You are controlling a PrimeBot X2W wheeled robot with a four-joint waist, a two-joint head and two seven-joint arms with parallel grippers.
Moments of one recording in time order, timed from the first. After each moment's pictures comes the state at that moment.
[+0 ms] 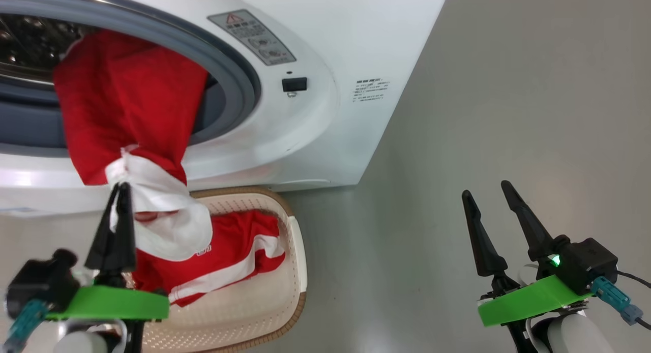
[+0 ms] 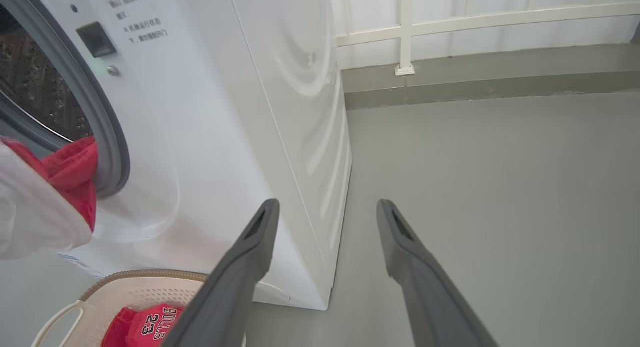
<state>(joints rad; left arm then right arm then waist) -0.22 0.08 0.10 0.16 -0.26 -0.13 -0.26 -0.10 -0.04 0.07 0.12 0.29 0.12 -0.26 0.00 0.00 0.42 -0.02</state>
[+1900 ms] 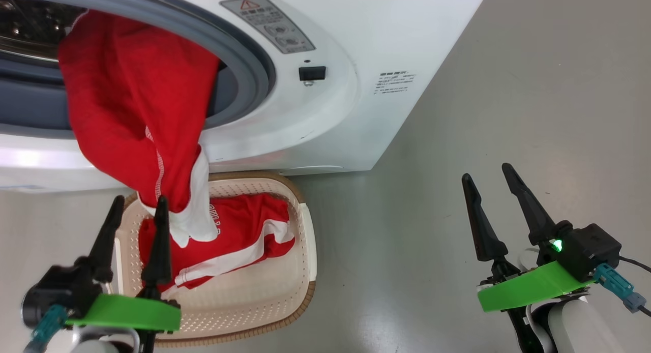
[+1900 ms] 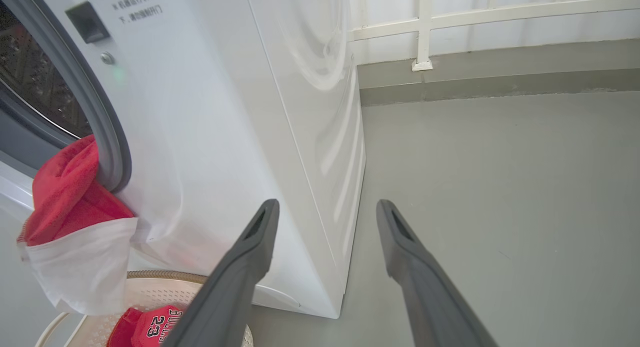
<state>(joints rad) -0.22 0.08 0.06 0.23 -0.24 -0.13 -0.26 -0.15 -0.05 0.08 0.12 0.29 0.12 -0.26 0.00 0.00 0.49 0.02</state>
